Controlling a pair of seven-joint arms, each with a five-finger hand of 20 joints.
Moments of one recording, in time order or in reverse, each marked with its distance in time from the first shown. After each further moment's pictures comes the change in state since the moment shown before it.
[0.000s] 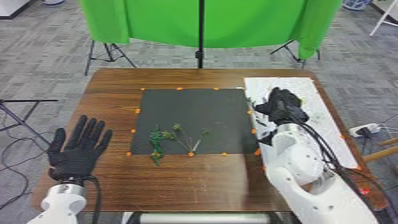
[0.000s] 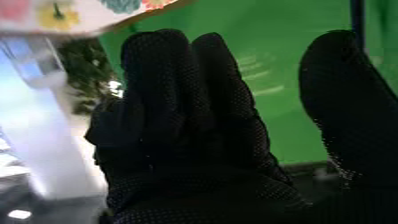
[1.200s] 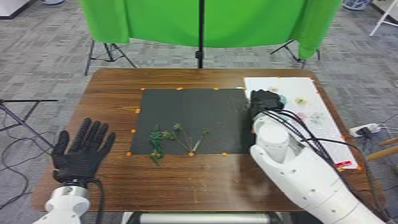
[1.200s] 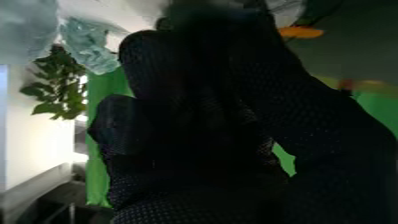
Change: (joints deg) left arm 0.4 -0.1 1.3 -0.5 -0.5 1.0 0.6; right arm 16.4 -4.5 -11.2 22.7 -6.0 -10.3 -3.4
